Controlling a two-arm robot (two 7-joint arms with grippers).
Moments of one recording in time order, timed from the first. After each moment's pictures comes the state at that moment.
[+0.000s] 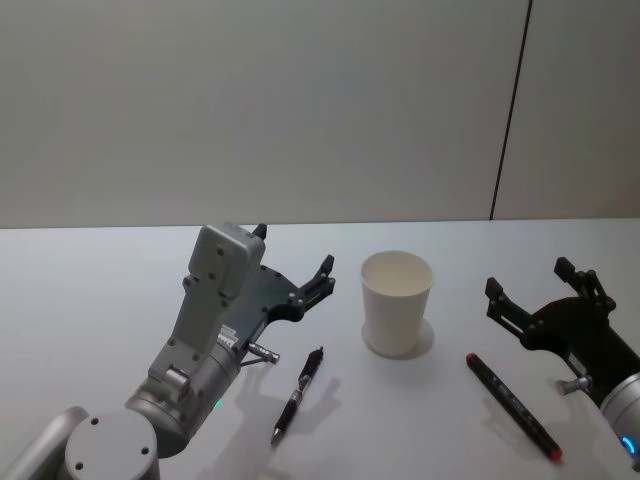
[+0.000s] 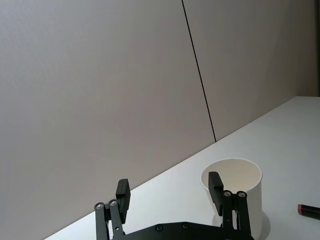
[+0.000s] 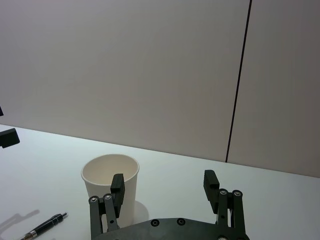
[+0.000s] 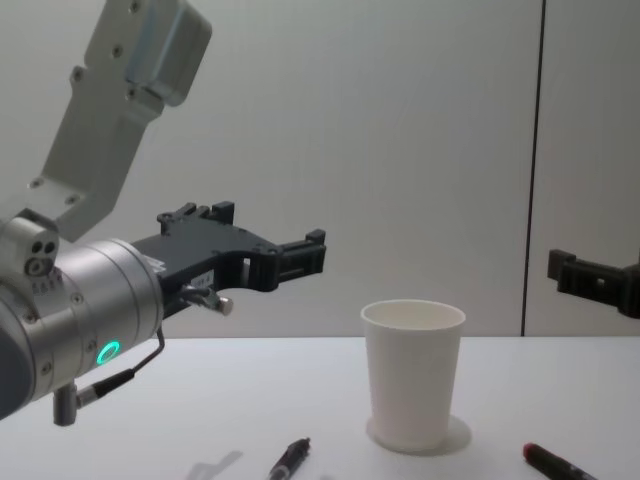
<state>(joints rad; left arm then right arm) -0.24 0.38 0.45 -1.63 -0.20 0.01 -0.01 -0.01 0.34 -0.23 -1.77 0.29 0.03 0.07</state>
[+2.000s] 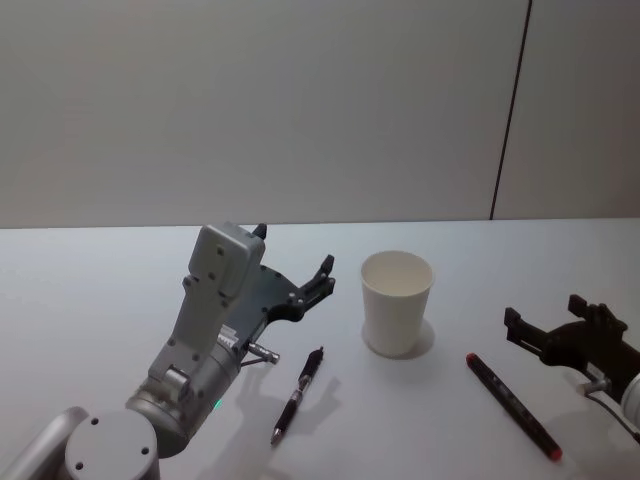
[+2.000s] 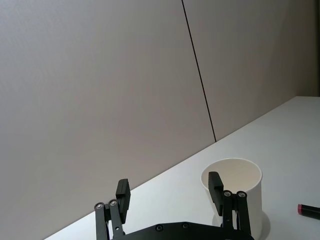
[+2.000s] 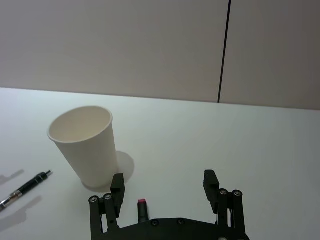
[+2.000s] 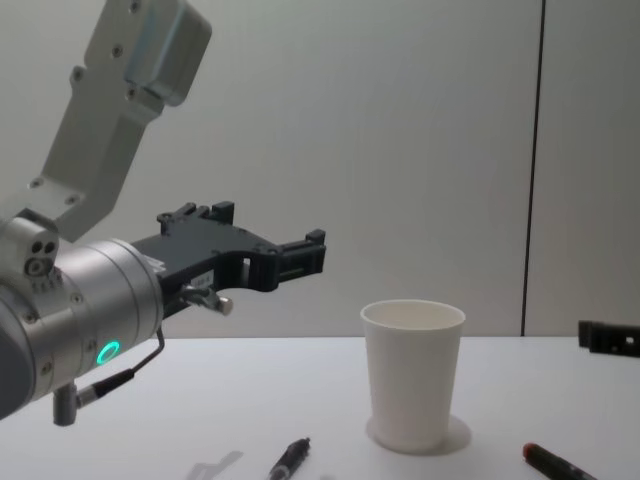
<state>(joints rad) -0.24 0.38 0.45 -1.63 -0.20 0.01 -0.01 0.03 0.37 -0.18 -1.76 0.41 0.36 0.07</state>
